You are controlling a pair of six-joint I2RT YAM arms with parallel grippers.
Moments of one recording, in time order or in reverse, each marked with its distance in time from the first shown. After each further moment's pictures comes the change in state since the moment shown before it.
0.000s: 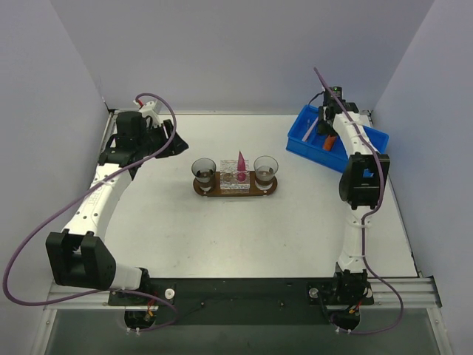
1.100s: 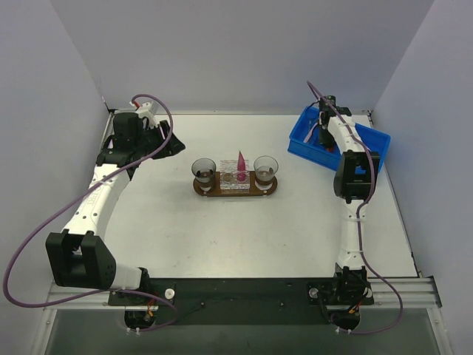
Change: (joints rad) left arm 0.029 -0.001 -0.014 0.000 0.007 -0.002; right arm -0.015 0.221 0.163 -0.107 0.080 -0.090
